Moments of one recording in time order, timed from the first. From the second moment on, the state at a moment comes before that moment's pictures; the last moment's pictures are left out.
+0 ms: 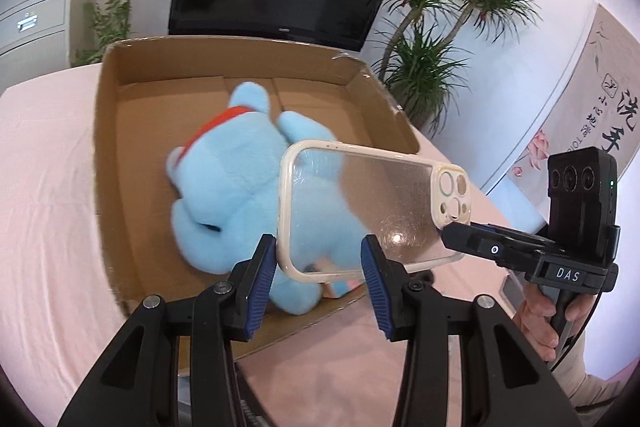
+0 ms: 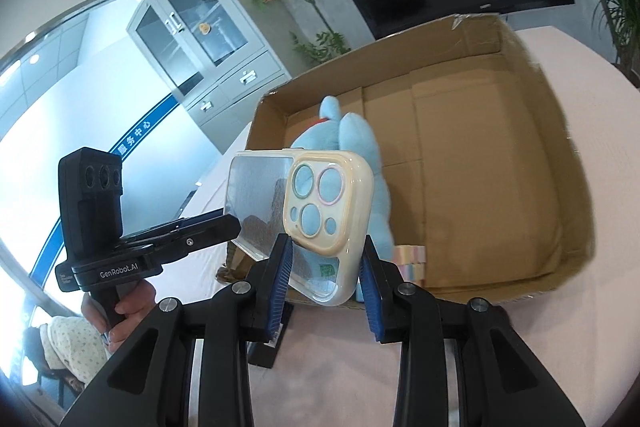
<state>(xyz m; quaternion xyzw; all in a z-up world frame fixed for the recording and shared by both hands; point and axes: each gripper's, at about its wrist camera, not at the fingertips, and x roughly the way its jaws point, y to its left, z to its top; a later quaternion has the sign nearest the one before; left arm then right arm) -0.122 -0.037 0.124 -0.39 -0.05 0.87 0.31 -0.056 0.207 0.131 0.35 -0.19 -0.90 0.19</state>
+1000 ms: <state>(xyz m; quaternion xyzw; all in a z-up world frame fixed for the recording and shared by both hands) -0.124 -0.046 0.116 -0.38 -0.03 0.89 0.25 -0.048 0.223 0.115 0.35 -0.16 -0.92 0.10</state>
